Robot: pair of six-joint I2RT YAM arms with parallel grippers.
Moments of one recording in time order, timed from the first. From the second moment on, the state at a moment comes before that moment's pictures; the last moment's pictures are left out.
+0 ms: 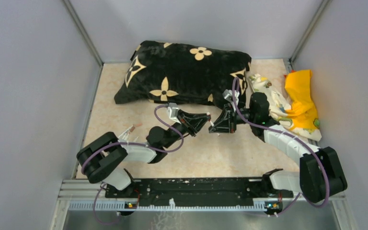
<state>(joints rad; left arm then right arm) -0.93 1.50 0.43 1.47 0.04 -0.54 0.36 1.24 0.63 0.40 -1.31 0.27</state>
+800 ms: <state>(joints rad) -0.93 1.45 0.43 1.48 -0.01 -0.59 0.37 1.24 0.61 0.46 -1.24 0.30</state>
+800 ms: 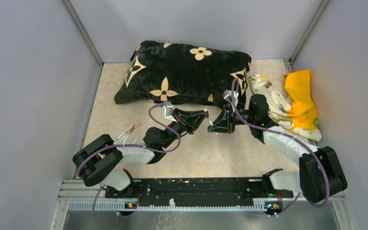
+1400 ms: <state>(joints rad) -0.93 1.46 0.43 1.48 -0.01 -0.64 0.37 1.24 0.59 0.54 -1.20 0.35</state>
